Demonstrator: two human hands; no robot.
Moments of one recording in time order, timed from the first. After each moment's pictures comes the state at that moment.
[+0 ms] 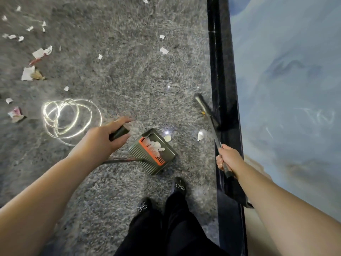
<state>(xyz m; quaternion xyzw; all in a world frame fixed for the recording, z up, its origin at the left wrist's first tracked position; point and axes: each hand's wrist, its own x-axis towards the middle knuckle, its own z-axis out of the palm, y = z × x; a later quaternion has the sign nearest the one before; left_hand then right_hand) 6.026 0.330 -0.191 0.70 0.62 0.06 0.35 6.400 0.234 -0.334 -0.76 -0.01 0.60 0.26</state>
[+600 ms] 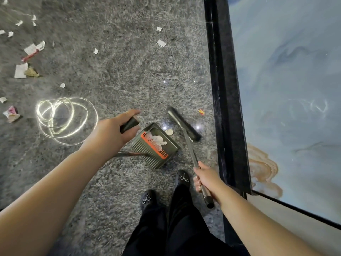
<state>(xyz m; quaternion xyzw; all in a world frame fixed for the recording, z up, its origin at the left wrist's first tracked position) 6.022 0.327 -0.185 0.70 0.62 0.04 0.35 6.273 0.167 -0.314 -0.71 0.00 0.68 0.21</state>
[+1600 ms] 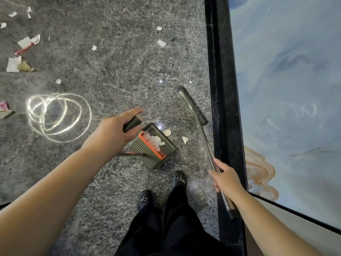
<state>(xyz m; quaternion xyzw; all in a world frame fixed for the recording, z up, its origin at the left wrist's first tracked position) 6.013 0.334 -0.180 0.69 0.61 0.06 0.39 6.309 0.159 -0.277 -0.80 -0.21 0.55 0.15</state>
